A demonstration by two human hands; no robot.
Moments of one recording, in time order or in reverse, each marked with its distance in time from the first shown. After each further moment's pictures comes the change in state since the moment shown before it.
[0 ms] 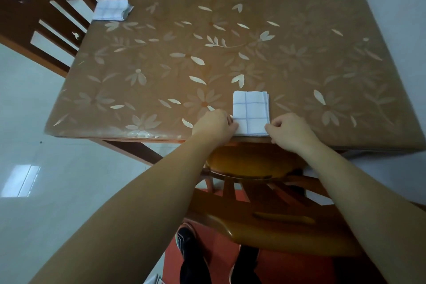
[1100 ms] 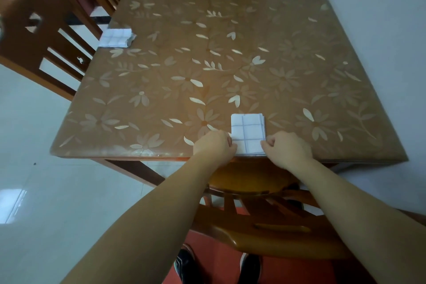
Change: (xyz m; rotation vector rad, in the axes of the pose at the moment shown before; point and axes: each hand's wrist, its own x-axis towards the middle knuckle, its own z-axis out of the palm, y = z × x) left_hand -0.014 0.005 -0.006 0.128 -0.008 0.037; right_hand -0.009 -0.005 -0.002 -0.283 0.056 -0.009
